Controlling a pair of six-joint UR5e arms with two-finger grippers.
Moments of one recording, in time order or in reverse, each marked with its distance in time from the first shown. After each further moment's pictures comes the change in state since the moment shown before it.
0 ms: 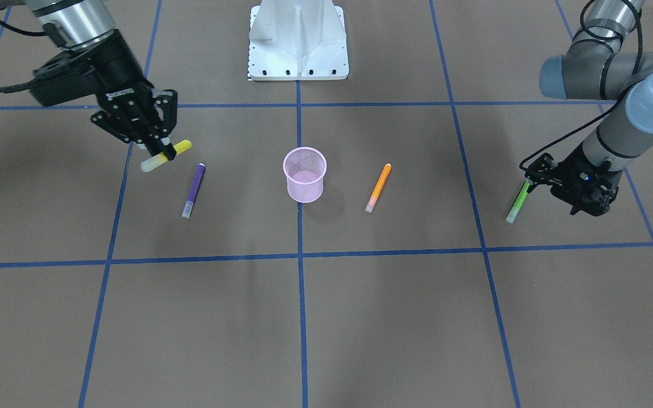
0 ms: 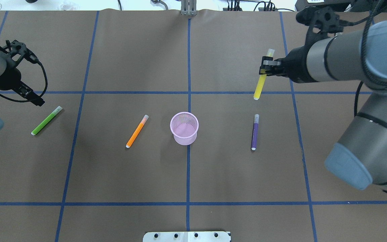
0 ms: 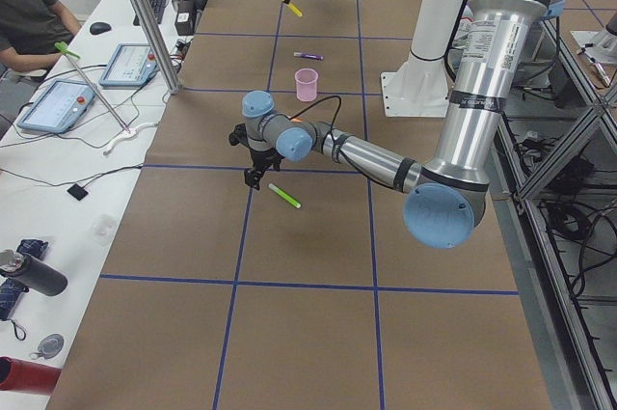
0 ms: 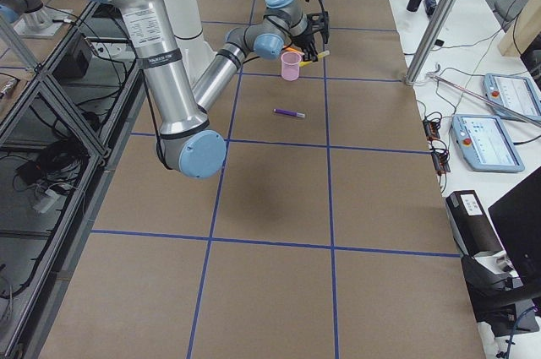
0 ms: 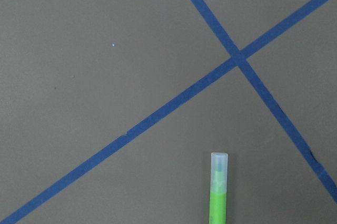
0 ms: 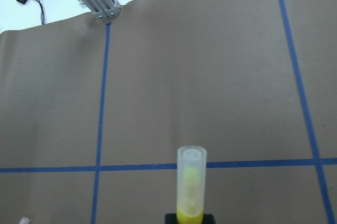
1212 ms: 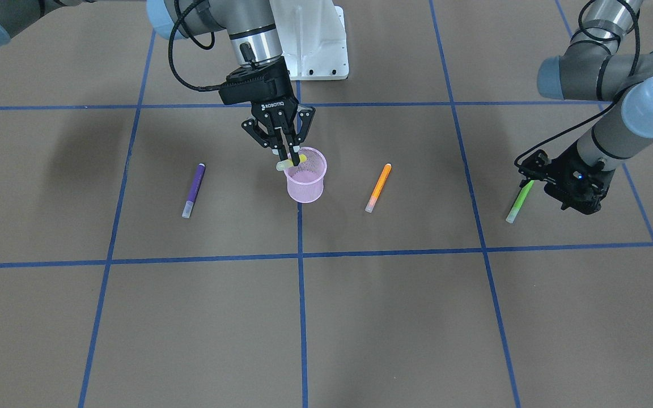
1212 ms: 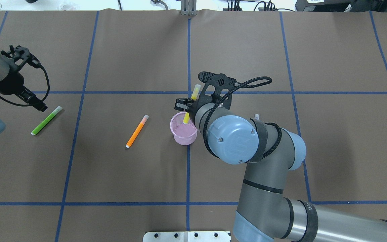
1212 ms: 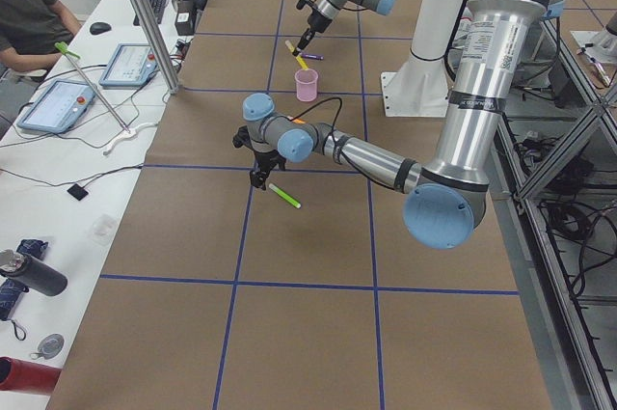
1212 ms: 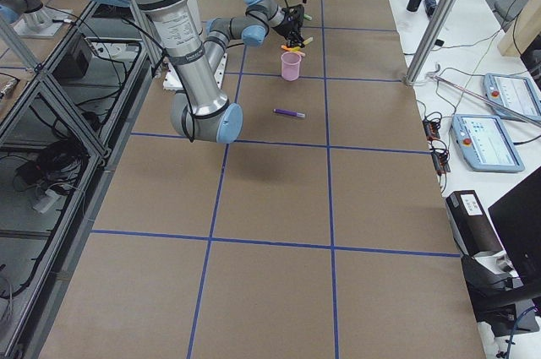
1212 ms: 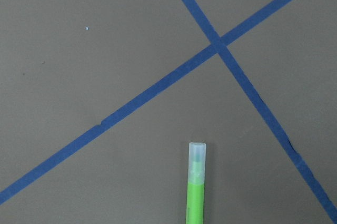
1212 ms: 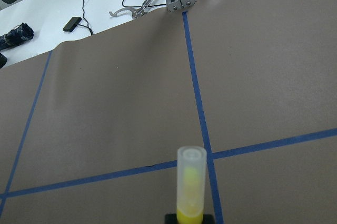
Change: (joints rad) left arm 0.015 0.002 0.006 0.013 -0.050 -0.004; right arm -0.340 0.246 -0.280 0.006 -0.477 0.216
